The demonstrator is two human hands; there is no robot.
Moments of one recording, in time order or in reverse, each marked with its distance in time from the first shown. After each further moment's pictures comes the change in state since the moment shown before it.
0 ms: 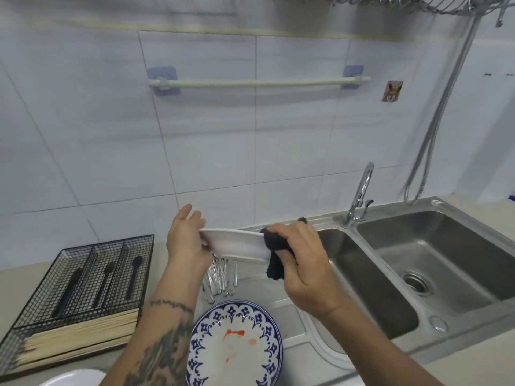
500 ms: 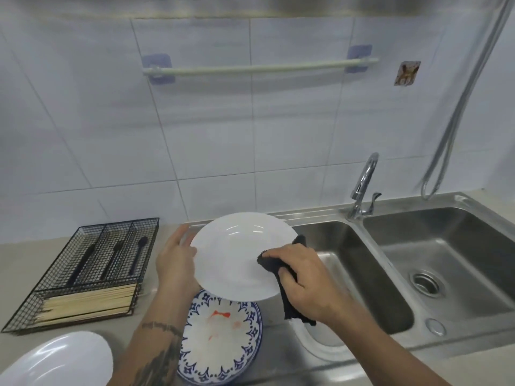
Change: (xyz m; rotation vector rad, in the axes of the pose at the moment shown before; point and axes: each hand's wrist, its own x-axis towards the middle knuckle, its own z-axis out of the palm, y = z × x) left_hand -0.039 -0.054 -0.026 0.140 0.207 0.002; right_hand -0.041 0.057 -0.034 0.031 -0.422 0.186
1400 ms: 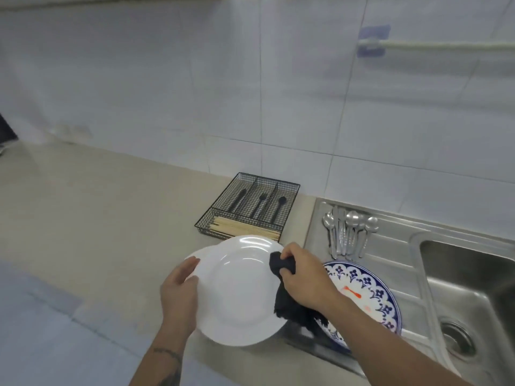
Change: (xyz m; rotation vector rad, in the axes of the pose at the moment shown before) left_hand -0.030 0.007 -0.326 0.222 0.521 0.246; right_hand 0.034 -0.154 0.212 0.141 -0.421 0.077
